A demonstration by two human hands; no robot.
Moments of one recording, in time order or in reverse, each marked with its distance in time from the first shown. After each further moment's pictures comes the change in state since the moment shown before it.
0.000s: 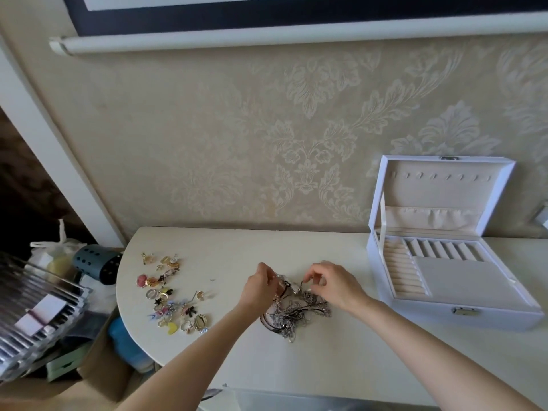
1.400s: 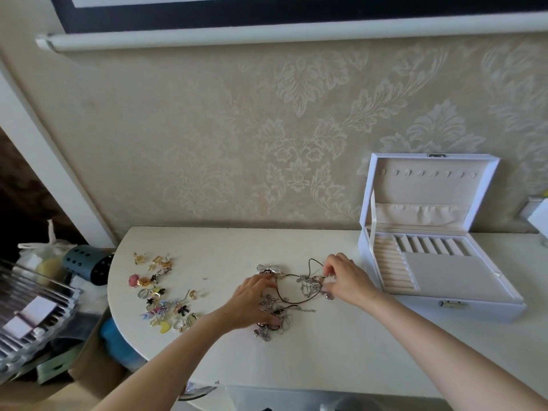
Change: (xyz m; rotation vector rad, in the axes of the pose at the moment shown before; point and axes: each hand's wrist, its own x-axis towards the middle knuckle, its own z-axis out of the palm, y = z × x) left_hand -0.014 -0.027 -0.015 0.297 -0.362 0.316; right_hand -0.004 0.031 -0.013 -0.101 0.015 0.111
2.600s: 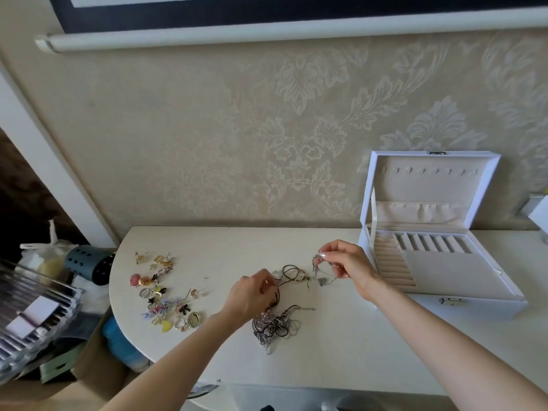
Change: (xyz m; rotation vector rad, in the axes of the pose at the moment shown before) left_hand 0.002 0.018 -0.001 -0.081 0.300 -0.114; right_hand -0.006 -0.022 -0.031 1.085 0.025 0.202
